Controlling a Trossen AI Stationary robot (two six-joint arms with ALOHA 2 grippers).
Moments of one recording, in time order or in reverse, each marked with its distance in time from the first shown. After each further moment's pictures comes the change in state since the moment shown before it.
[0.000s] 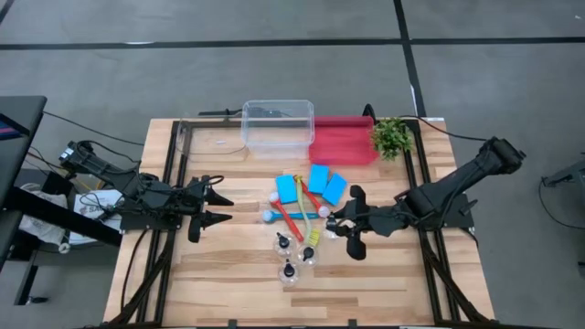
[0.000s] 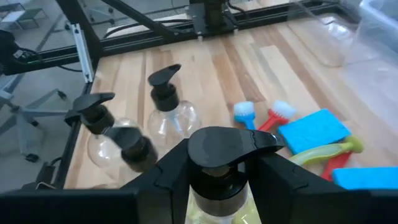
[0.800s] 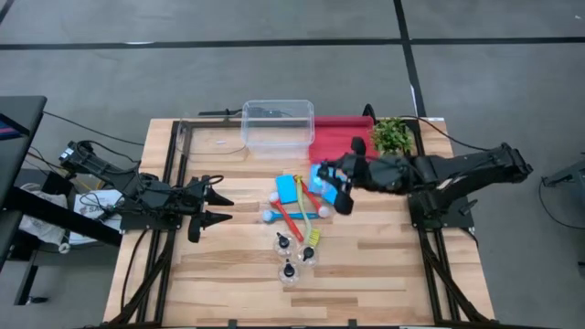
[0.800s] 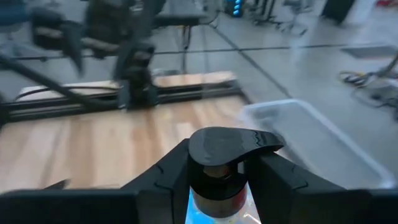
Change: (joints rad) left arm 0.000 0.000 0.000 0.010 0.000 0.000; right arm -0.323 0.000 0.255 -0.043 0.006 -0.340
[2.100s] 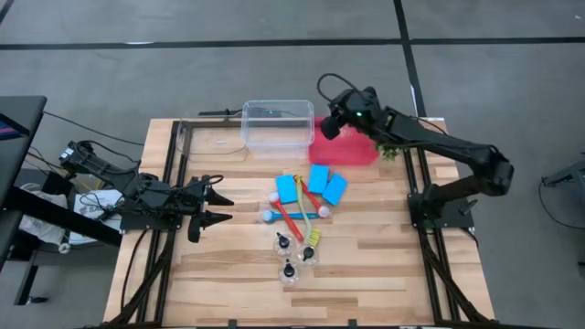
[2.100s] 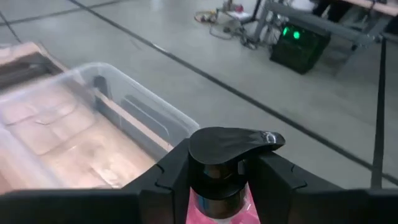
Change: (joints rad) left arm 0.000 0.000 0.000 0.008 0.000 0.003; right arm -0.663 0.206 0.023 0.017 -0.067 0.039
